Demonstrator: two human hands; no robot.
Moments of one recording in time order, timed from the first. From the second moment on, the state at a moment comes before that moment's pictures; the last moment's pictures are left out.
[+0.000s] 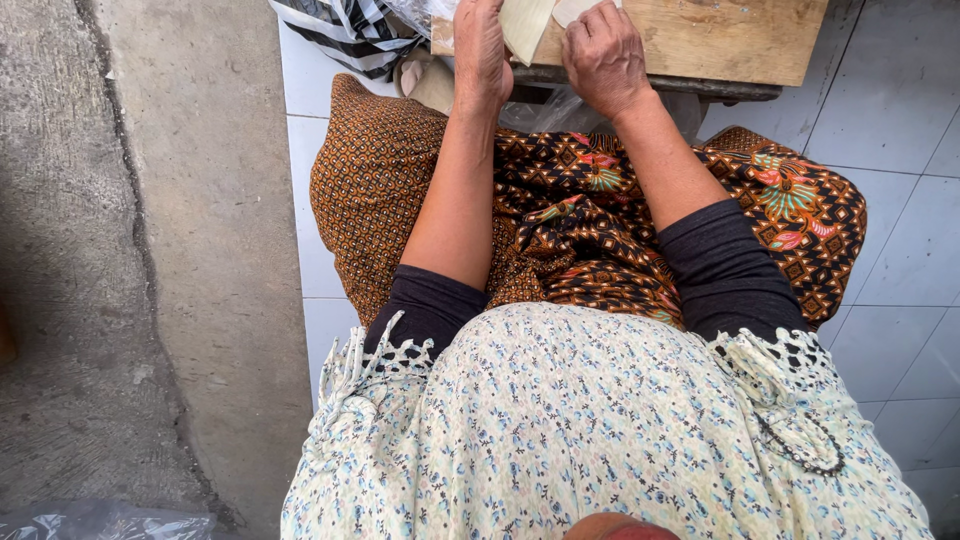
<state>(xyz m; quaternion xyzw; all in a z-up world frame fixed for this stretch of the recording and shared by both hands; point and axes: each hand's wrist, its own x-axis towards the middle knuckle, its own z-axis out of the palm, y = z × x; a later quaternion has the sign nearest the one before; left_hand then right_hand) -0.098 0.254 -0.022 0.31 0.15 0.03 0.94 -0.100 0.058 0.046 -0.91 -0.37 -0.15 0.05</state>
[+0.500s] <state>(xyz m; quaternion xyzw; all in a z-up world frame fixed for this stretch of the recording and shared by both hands) -0.095 0.252 -0.029 0.35 0.14 0.06 0.92 -0.084 0.057 0.024 -0.92 -0.37 -0.15 -0.02</state>
